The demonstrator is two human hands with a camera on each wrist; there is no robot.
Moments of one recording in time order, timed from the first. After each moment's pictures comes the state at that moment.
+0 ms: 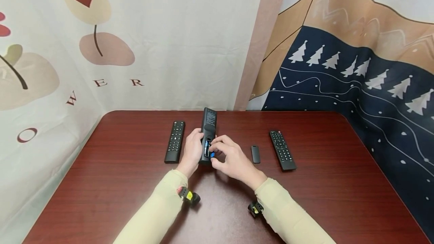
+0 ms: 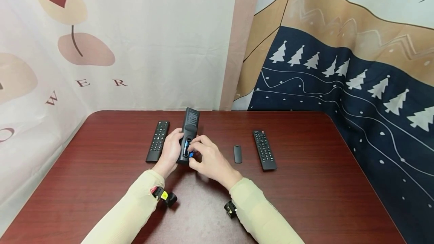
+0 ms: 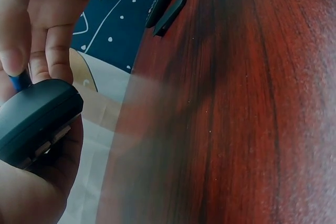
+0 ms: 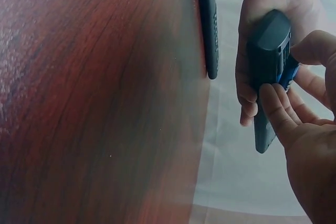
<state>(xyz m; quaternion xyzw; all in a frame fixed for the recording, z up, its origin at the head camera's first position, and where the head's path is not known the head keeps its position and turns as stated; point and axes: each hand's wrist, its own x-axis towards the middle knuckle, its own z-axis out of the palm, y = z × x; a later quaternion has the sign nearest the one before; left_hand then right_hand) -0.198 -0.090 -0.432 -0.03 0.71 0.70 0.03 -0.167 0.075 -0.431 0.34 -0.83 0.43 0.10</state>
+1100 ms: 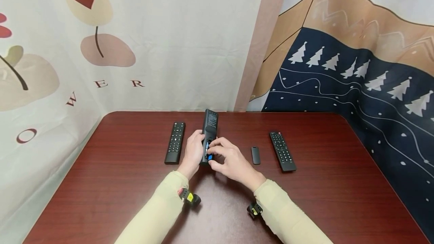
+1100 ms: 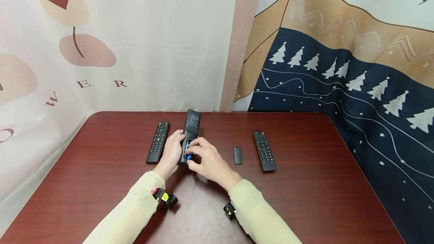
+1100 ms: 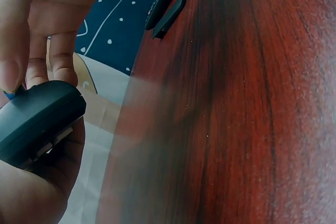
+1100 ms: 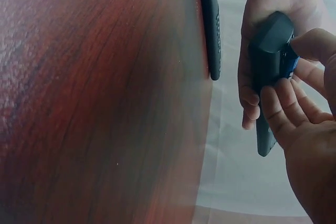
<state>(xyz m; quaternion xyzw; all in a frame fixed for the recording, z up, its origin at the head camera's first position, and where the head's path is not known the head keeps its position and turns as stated) -0.196 -0.088 -0.435 -0.04 0.72 0.69 0.04 -0.166 0.074 -0.434 0.35 -0.82 0.43 0.10</state>
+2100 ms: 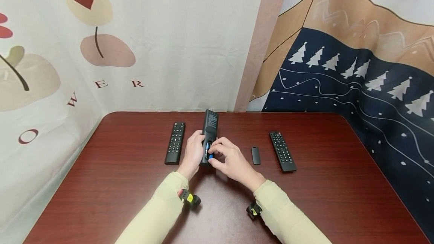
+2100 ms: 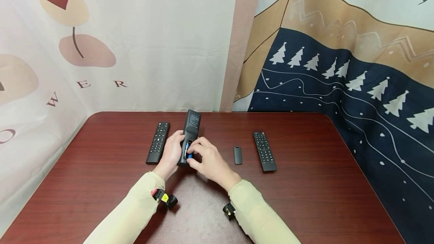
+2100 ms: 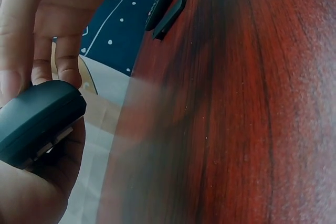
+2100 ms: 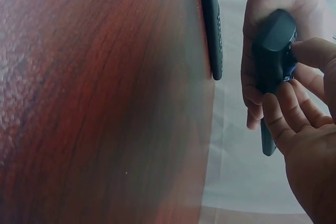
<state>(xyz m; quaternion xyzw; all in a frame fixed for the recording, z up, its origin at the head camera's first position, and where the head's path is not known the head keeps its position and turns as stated) -0.198 -0.089 -0.436 -0.04 0.72 0.69 0.04 -0.168 0.072 -0.438 0.33 -0.82 0.46 0.11</state>
